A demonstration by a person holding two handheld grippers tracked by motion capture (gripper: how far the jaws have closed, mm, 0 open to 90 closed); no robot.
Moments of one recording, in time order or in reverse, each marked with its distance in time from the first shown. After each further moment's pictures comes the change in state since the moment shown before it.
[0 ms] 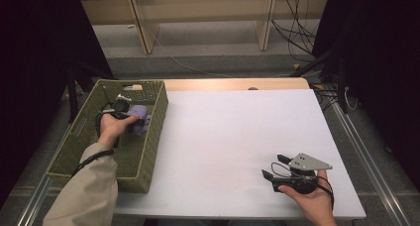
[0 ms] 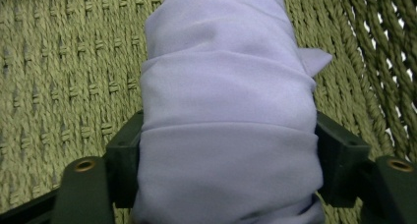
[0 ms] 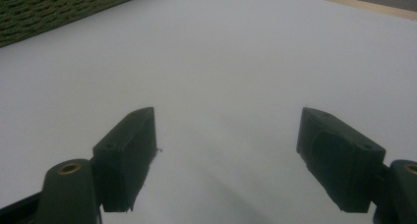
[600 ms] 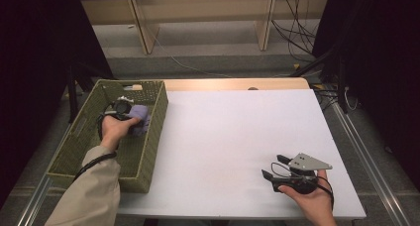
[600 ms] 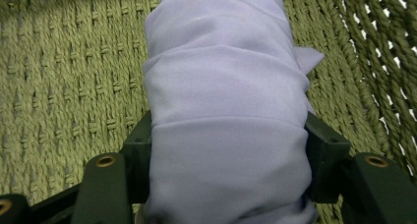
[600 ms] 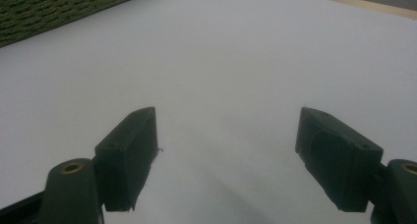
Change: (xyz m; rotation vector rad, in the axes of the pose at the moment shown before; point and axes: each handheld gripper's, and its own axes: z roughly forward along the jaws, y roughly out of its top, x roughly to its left) left arm -0.013 -0.004 -0.011 -0.028 0.058 0.055; right arm 0.000 0.000 0.000 0.001 0.002 0.003
